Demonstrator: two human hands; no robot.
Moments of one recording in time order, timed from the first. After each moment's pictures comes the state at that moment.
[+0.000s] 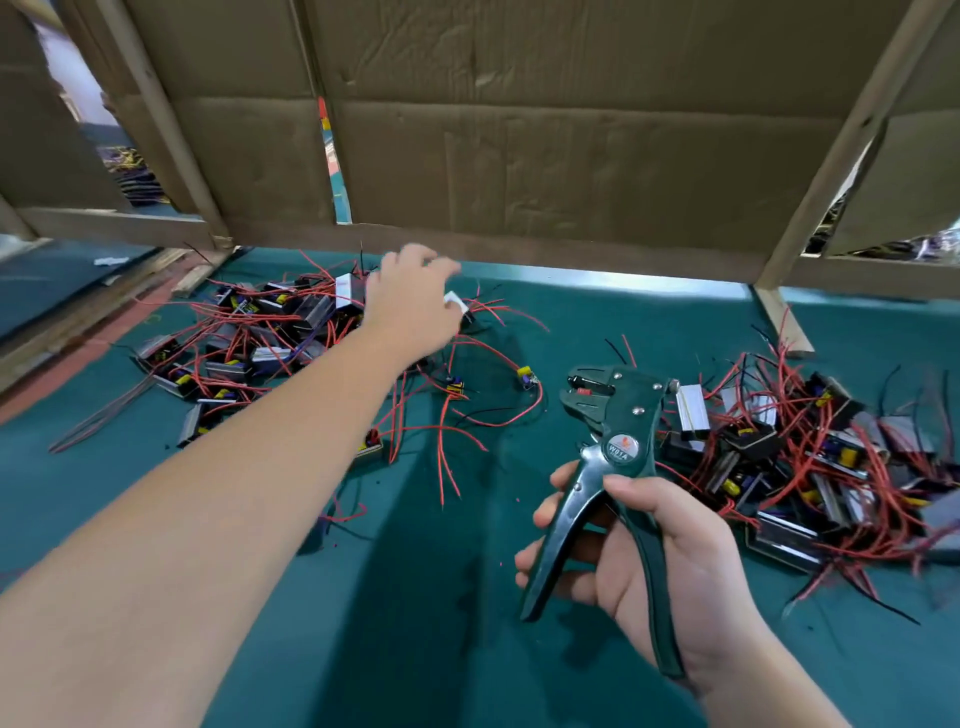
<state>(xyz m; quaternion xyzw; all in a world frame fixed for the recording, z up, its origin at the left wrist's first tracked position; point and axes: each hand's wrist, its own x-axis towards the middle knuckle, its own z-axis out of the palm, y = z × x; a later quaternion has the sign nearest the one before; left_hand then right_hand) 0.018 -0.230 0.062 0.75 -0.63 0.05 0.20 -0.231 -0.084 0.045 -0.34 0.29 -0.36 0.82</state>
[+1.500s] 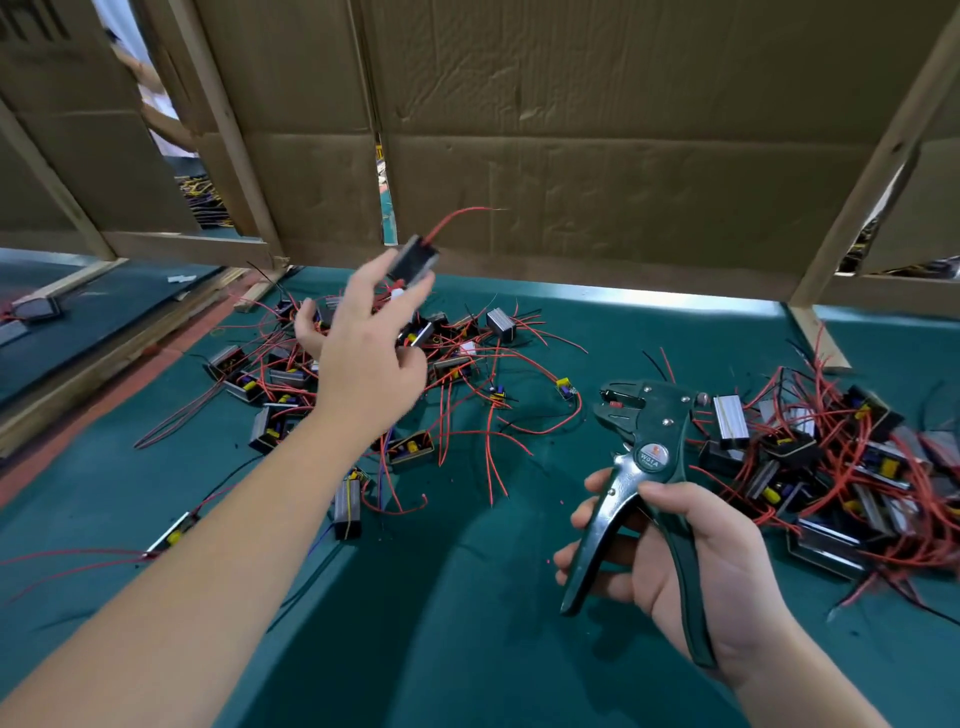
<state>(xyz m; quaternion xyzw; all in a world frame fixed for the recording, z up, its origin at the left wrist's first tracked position) 0.048 -0.123 0.064 0.70 -0.59 0.17 0.36 -0.223 -0.079 0.041 -0.36 0.31 -0.37 0.80</state>
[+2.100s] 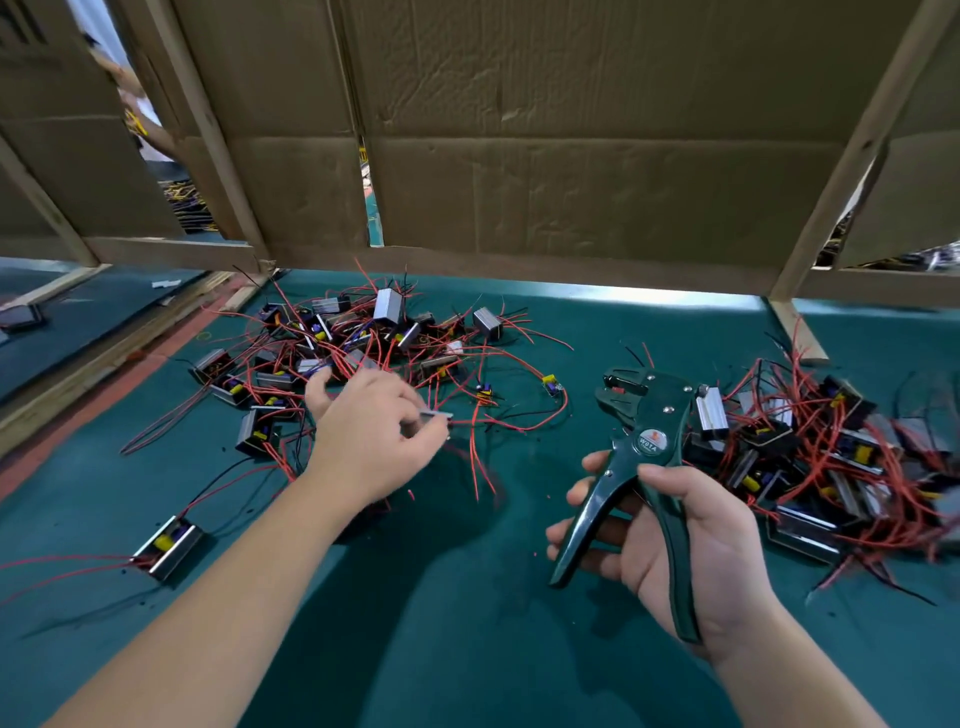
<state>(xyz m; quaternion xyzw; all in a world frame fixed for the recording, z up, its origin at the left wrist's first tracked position) 0.029 -0.091 0.035 0.74 -0.64 0.05 0.21 -0.227 -0.082 0.041 -0.34 0.28 -0.40 0.80</state>
